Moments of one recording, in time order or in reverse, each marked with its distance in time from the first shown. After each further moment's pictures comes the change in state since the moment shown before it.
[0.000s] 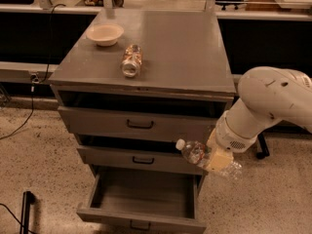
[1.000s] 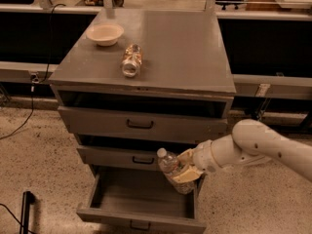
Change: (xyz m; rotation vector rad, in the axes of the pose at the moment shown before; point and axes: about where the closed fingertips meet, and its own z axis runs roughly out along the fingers) arm -0.046 -0.006 0.139 -0.094 -0.556 0.030
